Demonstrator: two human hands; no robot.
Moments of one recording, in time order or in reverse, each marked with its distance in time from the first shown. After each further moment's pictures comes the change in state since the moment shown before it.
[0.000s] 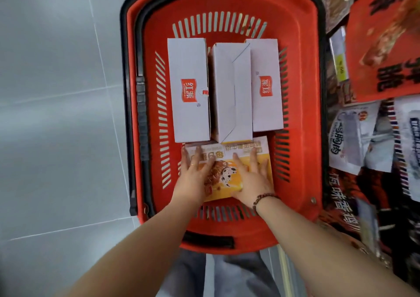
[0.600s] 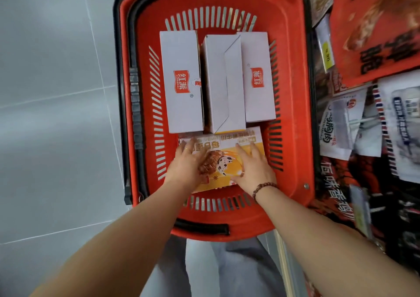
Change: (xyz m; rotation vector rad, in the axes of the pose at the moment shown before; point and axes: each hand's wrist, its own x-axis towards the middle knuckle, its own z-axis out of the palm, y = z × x) left_hand 0.001 0.008 -0.019 0.074 -0.006 -0.034; right_hand -0.007 0.012 -0.006 -0.010 0.203 -0.027
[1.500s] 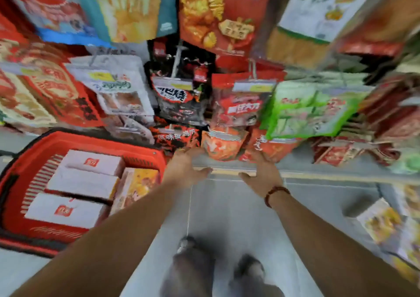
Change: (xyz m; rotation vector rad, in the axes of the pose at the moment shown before) left_hand -0.294 0.184 -0.018 0.314 -0.149 1.132; right_hand -0.460 0.018 0.087 0.955 0.850 0.904
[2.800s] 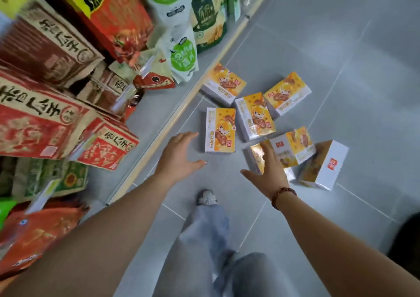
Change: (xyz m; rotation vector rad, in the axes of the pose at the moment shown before) left_hand 0.099 0.523 0.658 0.280 -0.712 0.698; right_hand -0.173 0.721 -0.179 0.614 0.428 0.988
